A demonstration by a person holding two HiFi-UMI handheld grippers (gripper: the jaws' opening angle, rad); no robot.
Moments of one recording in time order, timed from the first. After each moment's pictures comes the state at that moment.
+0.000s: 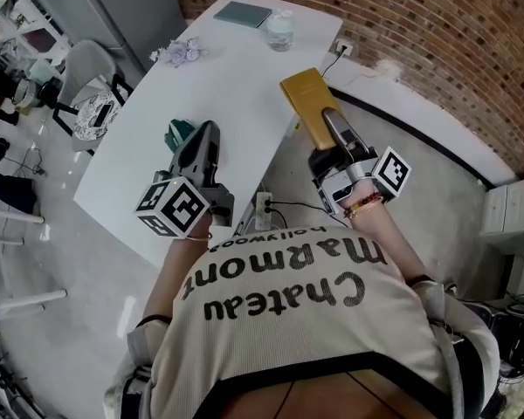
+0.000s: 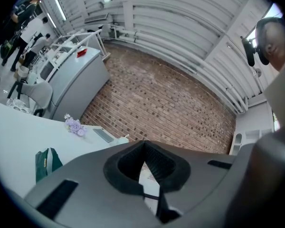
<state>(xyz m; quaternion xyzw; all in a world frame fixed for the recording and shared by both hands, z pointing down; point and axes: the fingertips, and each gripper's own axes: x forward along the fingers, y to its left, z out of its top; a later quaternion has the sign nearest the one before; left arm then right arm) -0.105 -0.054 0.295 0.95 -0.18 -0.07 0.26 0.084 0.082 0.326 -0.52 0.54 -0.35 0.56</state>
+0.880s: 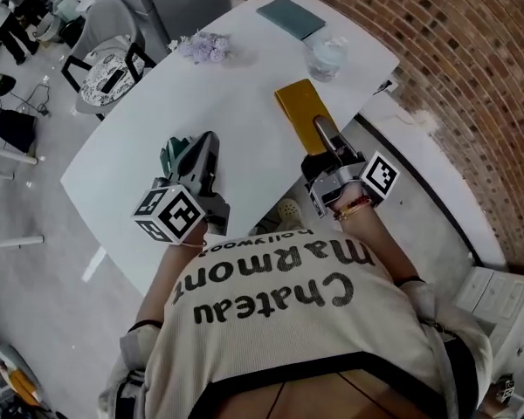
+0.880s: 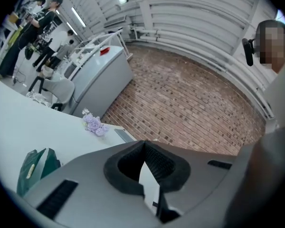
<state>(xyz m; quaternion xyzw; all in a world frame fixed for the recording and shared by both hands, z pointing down) -0.036 -0.181 0.363 0.90 -0.29 -0.06 0.31 0.181 -0.111 0.403 -0.48 0.56 -0.48 0.47</state>
